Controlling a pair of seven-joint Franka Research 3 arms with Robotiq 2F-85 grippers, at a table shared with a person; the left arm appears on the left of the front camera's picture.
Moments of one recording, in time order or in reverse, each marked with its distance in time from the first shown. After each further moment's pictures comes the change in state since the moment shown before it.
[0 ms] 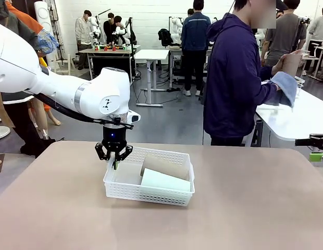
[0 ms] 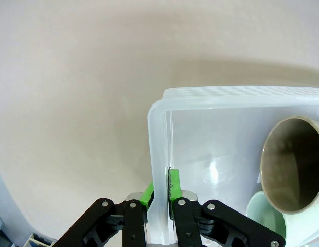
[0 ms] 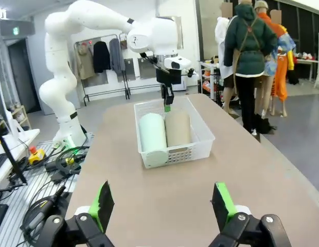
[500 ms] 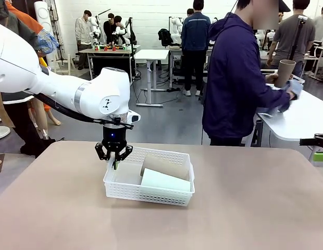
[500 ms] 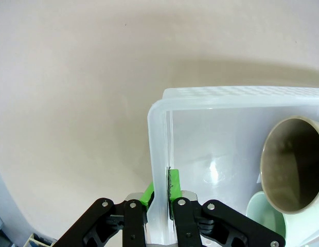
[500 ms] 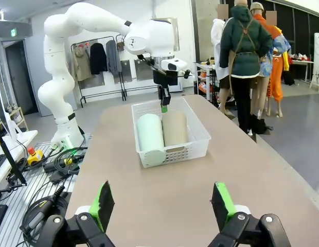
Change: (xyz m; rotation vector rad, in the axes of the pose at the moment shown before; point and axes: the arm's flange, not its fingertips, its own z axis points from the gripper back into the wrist) left arm 0.000 0.000 0.000 0.000 0.000 0.000; right arm 0.000 0.003 0.010 -0.018 -0.006 0.001
